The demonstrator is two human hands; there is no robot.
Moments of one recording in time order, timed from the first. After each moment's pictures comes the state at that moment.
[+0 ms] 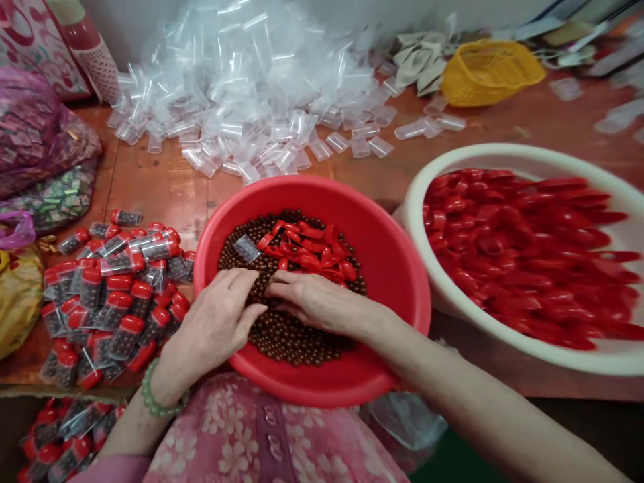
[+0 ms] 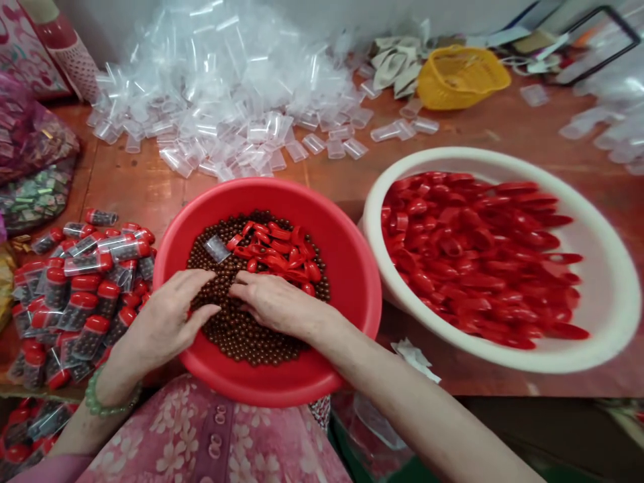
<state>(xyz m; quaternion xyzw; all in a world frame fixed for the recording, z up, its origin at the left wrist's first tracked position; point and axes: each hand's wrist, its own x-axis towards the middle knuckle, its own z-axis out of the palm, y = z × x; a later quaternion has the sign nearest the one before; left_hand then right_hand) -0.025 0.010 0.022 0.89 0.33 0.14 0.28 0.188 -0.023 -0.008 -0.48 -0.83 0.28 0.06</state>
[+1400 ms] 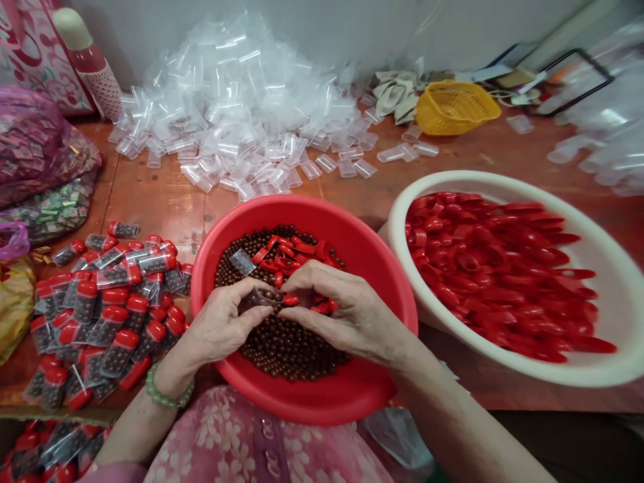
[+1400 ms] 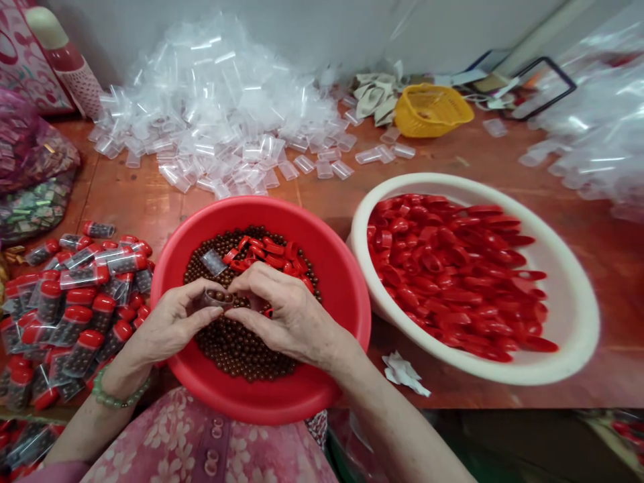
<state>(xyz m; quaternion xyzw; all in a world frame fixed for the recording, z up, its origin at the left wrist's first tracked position) -0.008 0.025 0.013 0.66 0.32 0.16 0.66 0.186 -0.031 0.037 -0.49 -0.75 0.26 0.37</state>
